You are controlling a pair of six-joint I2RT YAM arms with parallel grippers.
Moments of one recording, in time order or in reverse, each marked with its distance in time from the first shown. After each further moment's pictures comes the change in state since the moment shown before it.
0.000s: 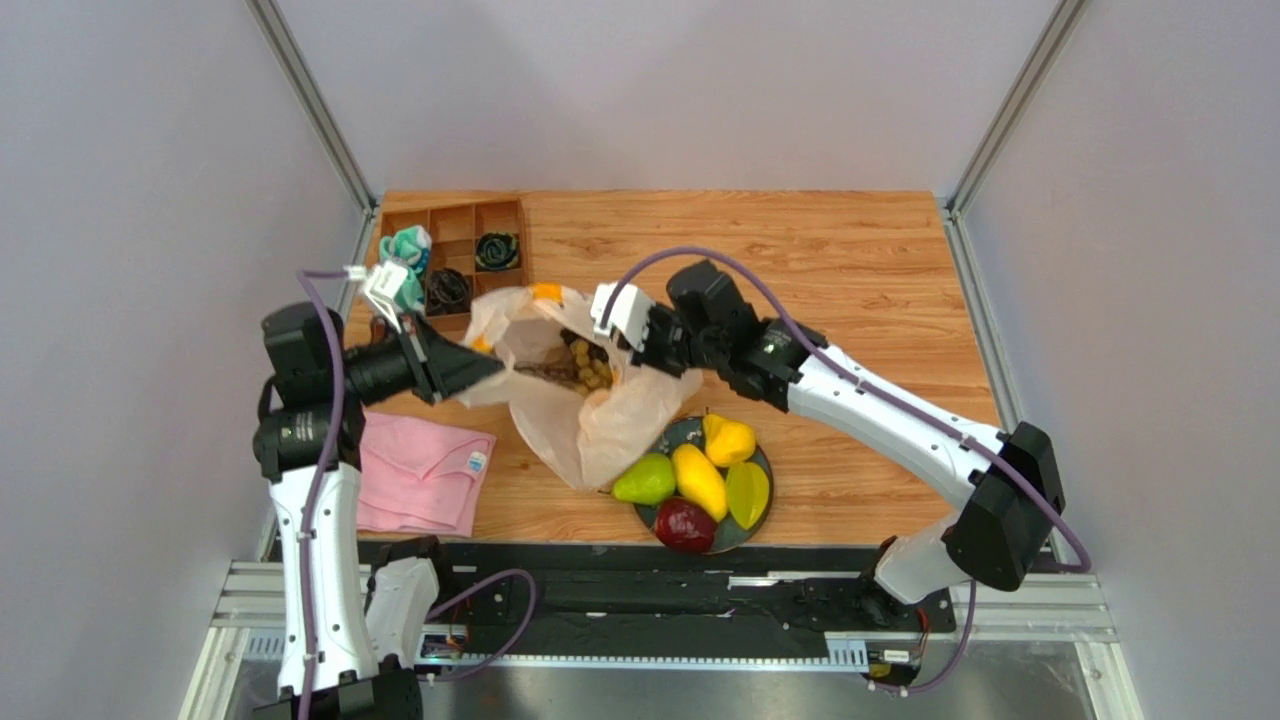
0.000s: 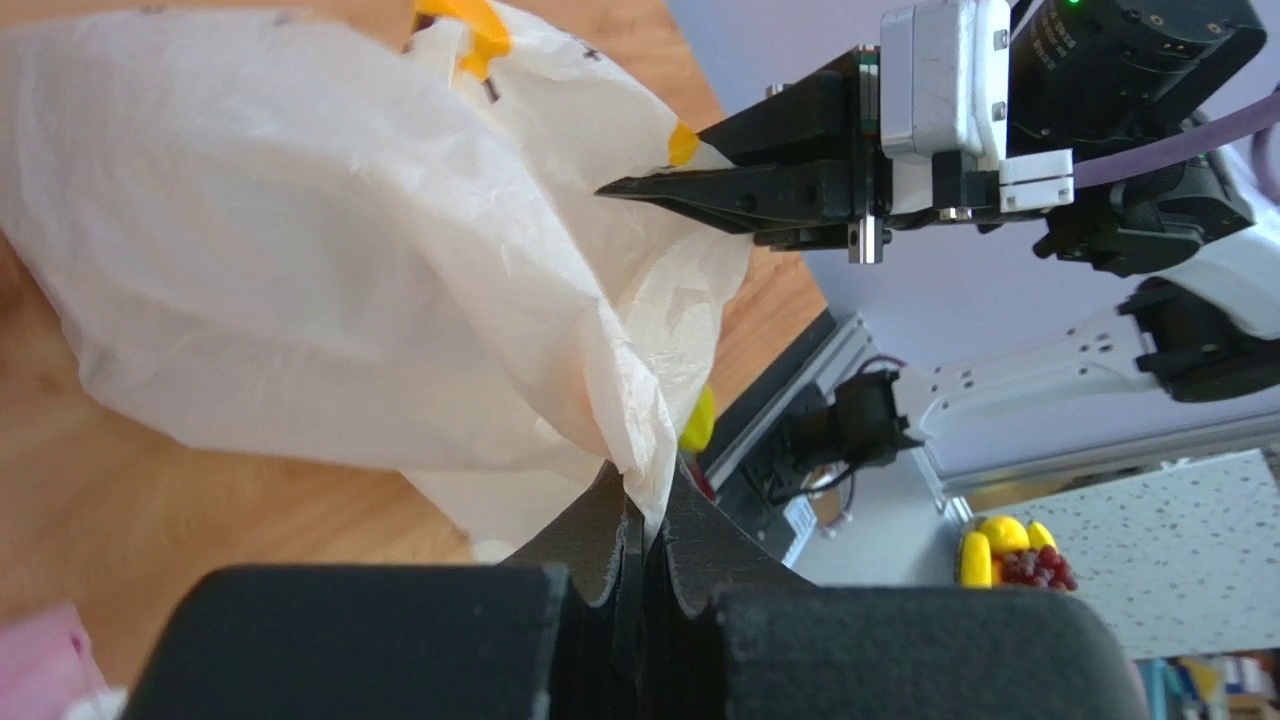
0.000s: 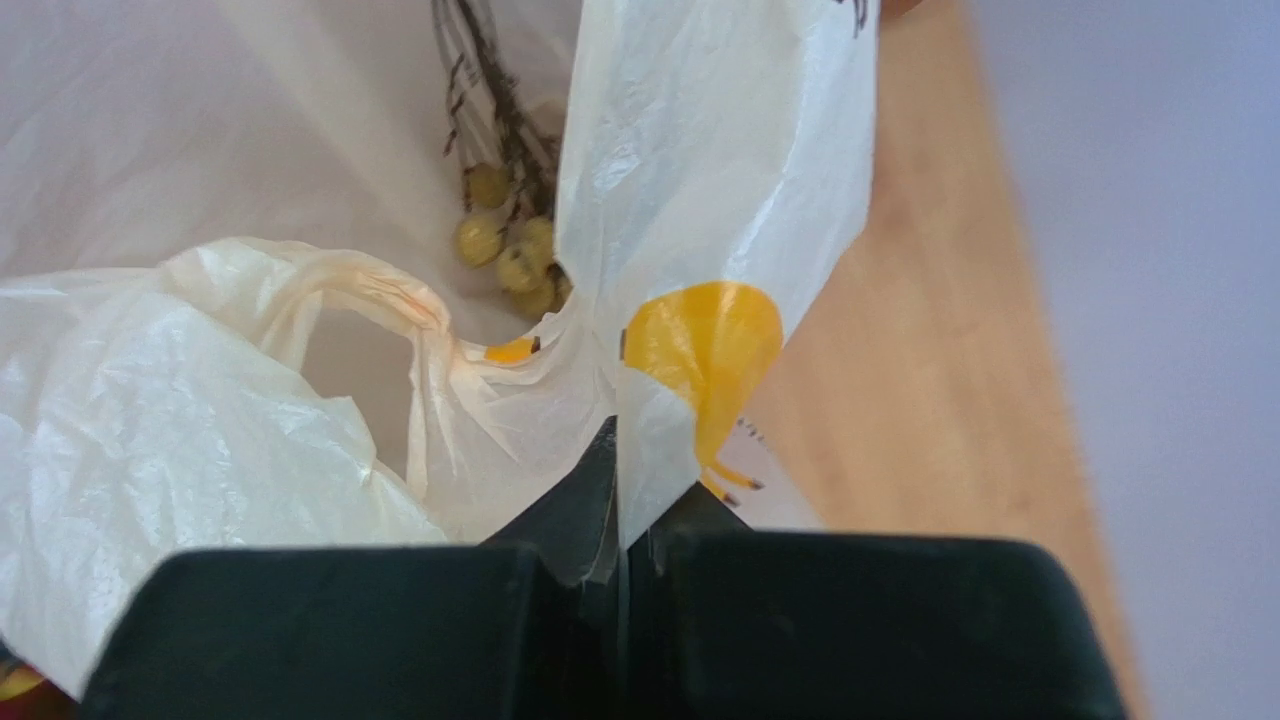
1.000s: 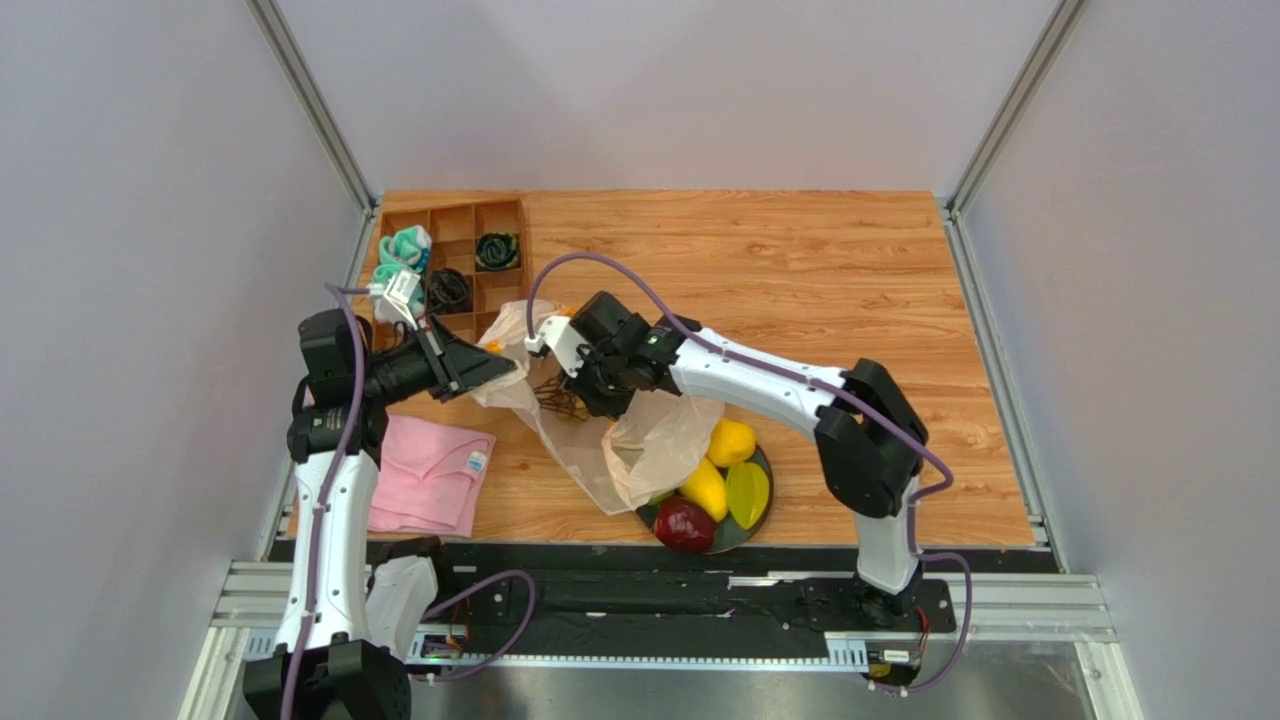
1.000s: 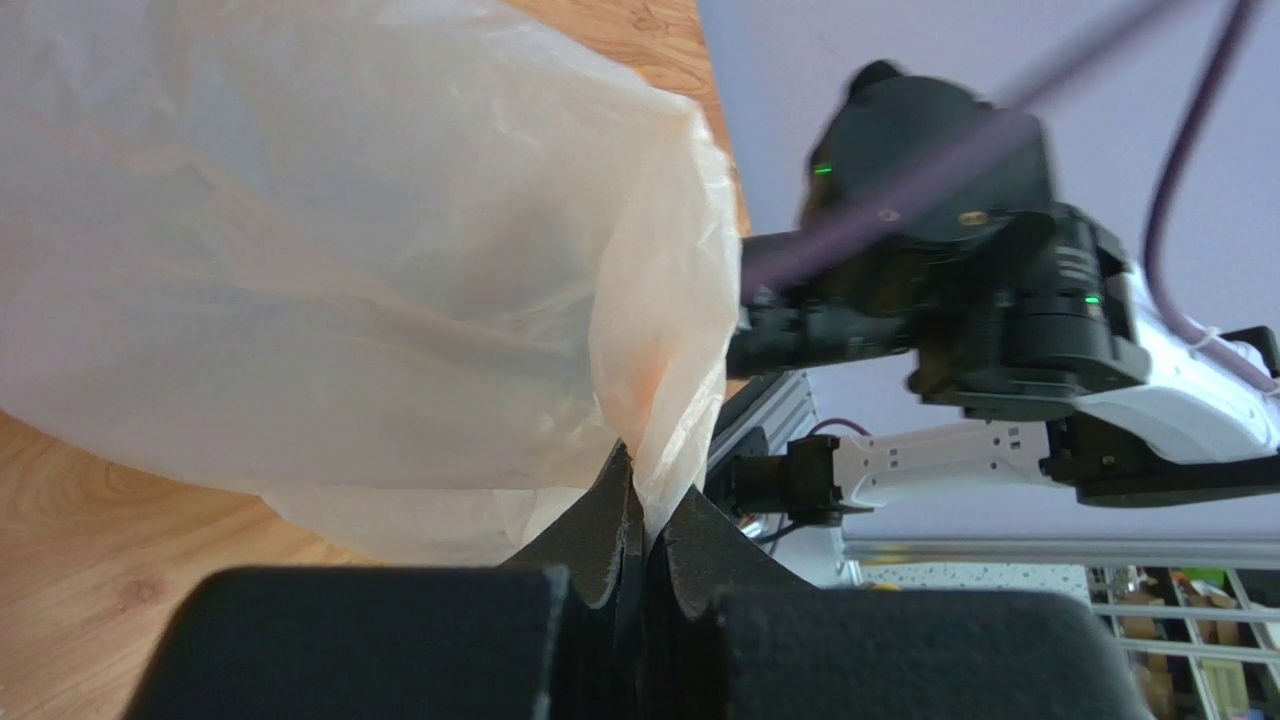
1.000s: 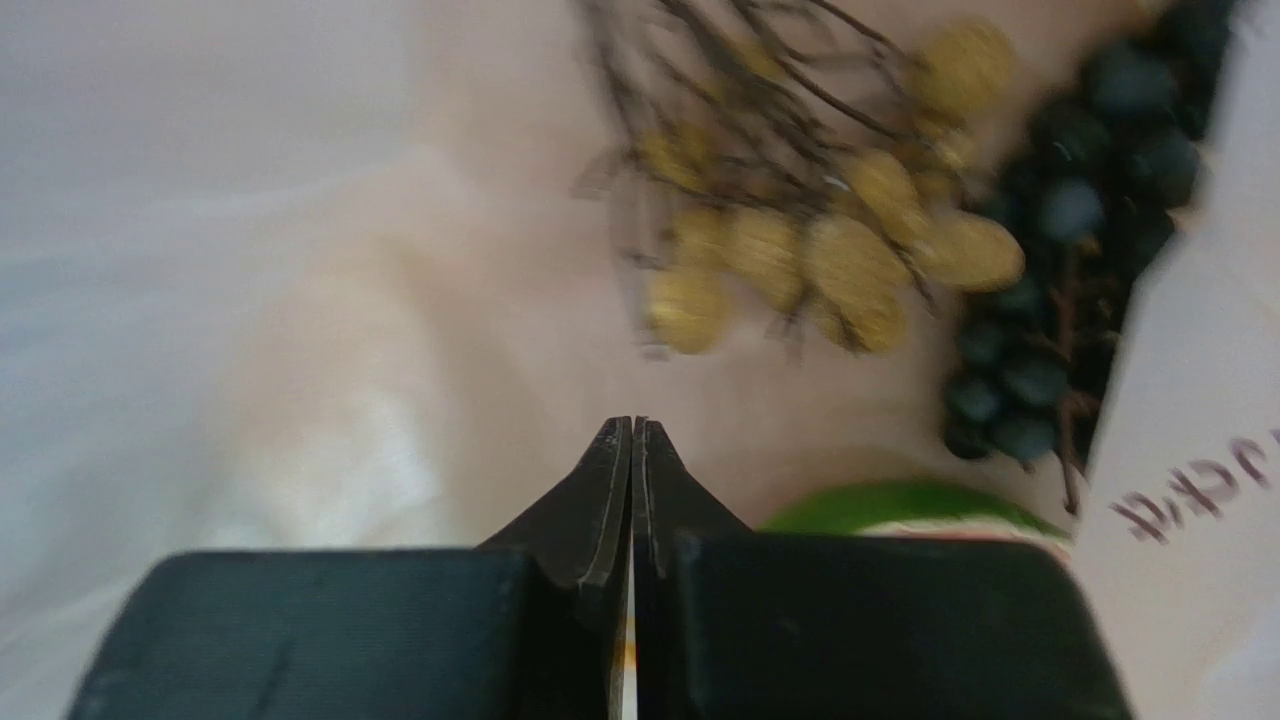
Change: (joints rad) left arm -0.052 -0.002 -0.277 0.234 -0.111 -0.280; right arm 0.109 0.412 0.205 -0.226 -0.113 0.356
